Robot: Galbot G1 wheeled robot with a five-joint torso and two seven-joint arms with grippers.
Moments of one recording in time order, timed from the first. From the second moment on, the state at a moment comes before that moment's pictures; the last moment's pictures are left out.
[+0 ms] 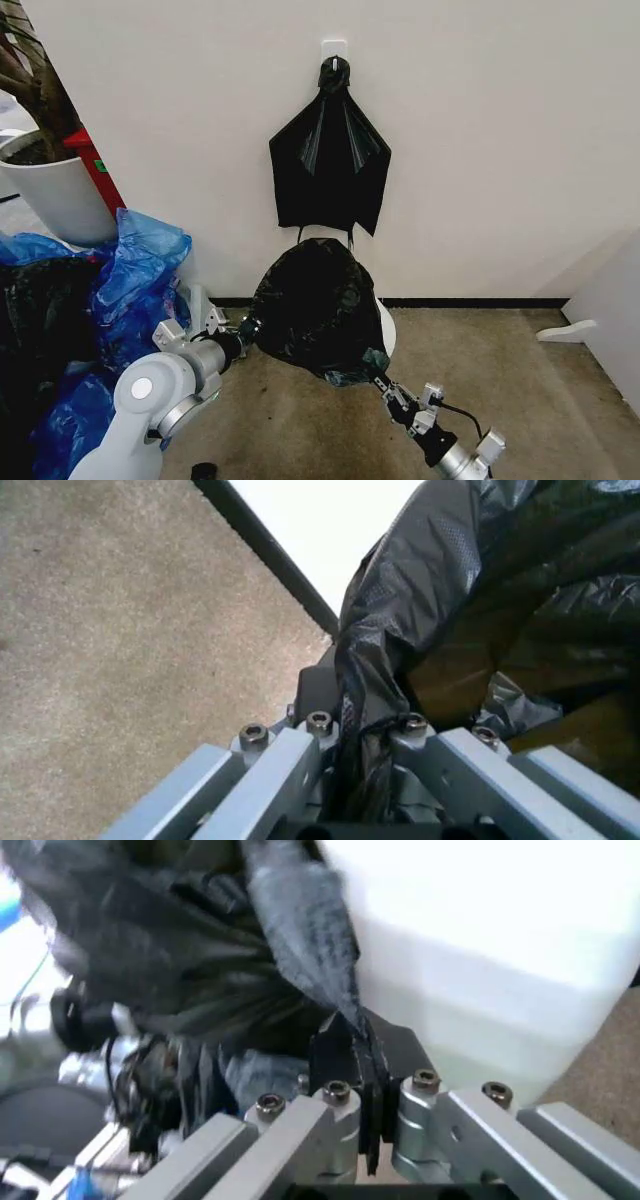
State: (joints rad) left arm 1.26 -1.20 -0.48 -2.19 -1.79 0.47 -0.85; right arm -1.64 1.14 0.38 1.84 0.97 0.03 -0.66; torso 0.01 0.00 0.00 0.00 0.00
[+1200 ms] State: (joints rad) left arm 1.21 -1.19 -0.48 -2.09 -1.83 0.49 -0.81; right arm -1.77 1.17 0.45 1.95 0.59 0.19 -0.60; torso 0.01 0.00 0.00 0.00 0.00
